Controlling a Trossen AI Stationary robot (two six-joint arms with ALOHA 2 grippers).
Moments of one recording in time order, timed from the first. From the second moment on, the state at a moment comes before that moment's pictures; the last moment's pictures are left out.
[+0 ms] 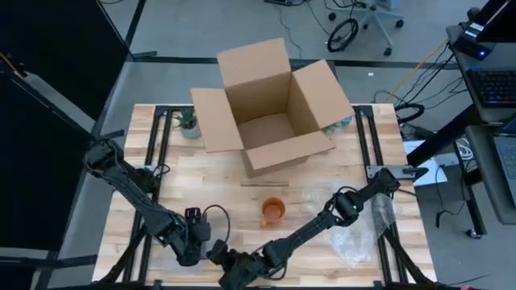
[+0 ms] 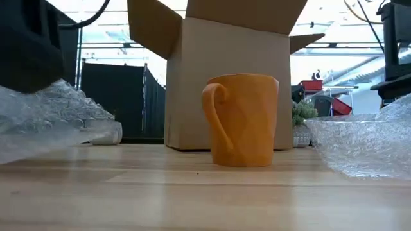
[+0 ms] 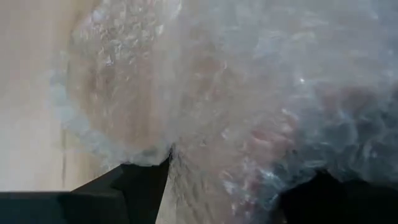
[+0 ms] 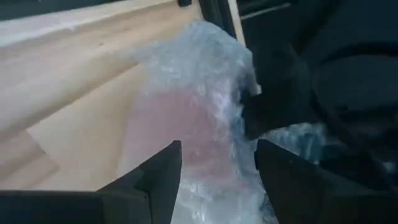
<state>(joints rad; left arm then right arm) -0.80 1.60 0.88 -0.59 -0.19 -0.81 0.51 2.62 2.28 -0.16 0.56 -0.97</state>
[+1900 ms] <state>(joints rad) -0.84 1.57 0.83 -0.50 -0.28 -0.86 0.50 2.67 2.28 -0.15 0.51 -1.07</state>
